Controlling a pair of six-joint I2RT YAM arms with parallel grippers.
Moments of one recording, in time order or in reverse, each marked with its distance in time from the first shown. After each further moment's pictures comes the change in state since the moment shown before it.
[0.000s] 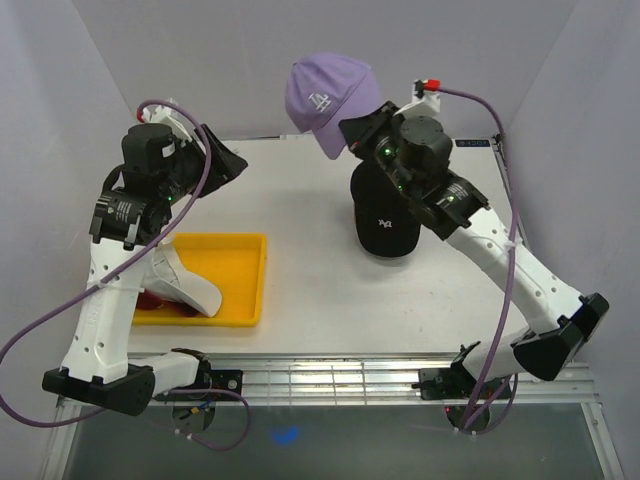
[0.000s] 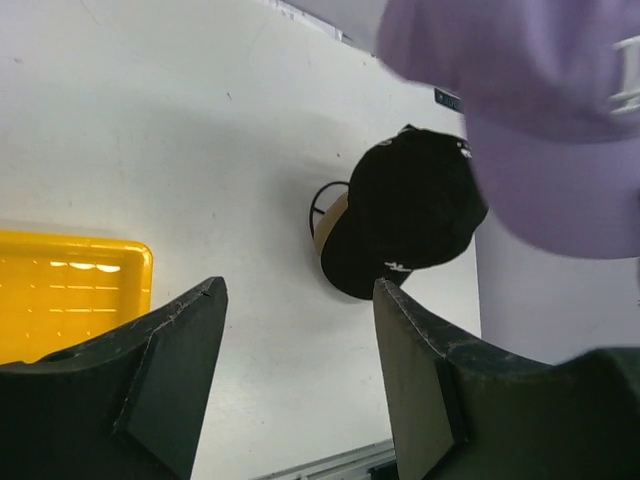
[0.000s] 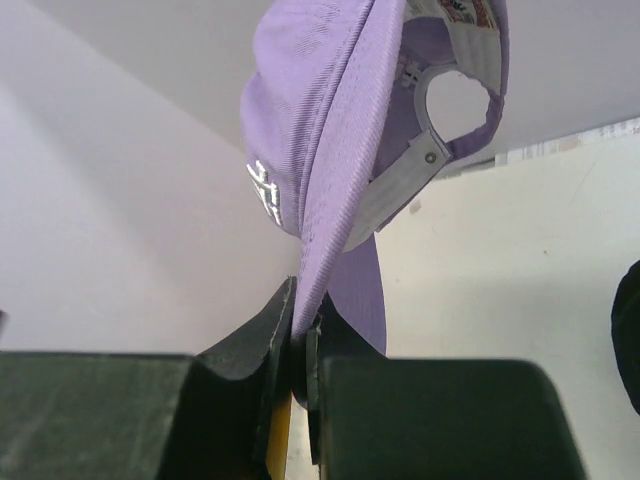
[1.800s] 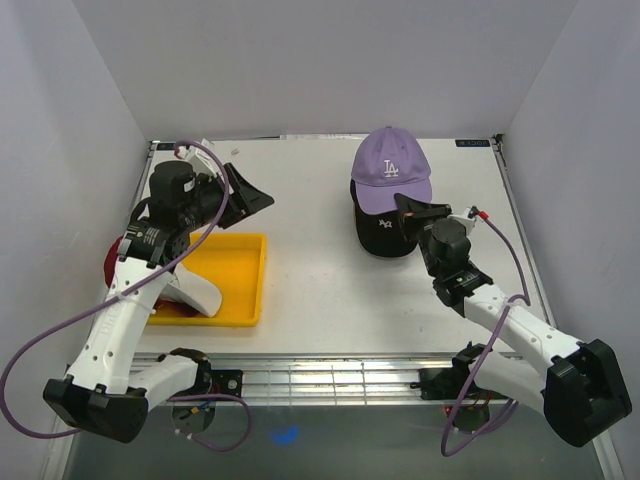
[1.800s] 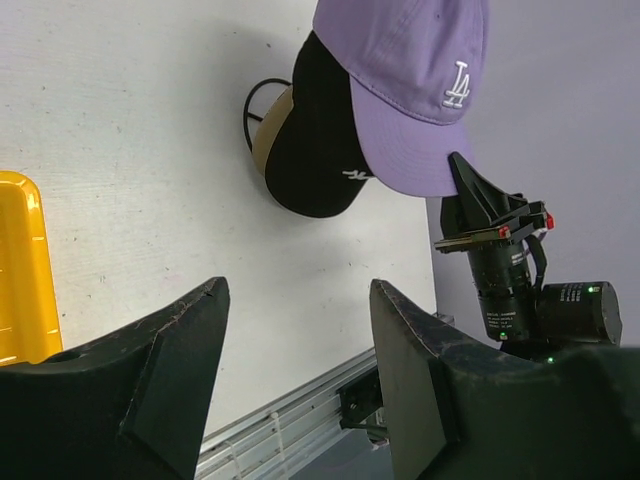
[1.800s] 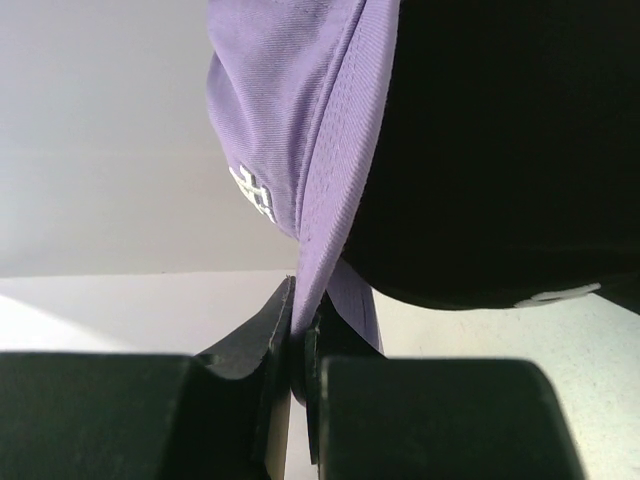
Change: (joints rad) left arm -0.017 -0.161 -0.480 0.293 0.287 -0.092; right arm -0.250 -0.397 -1.038 0.563 0.090 0.773
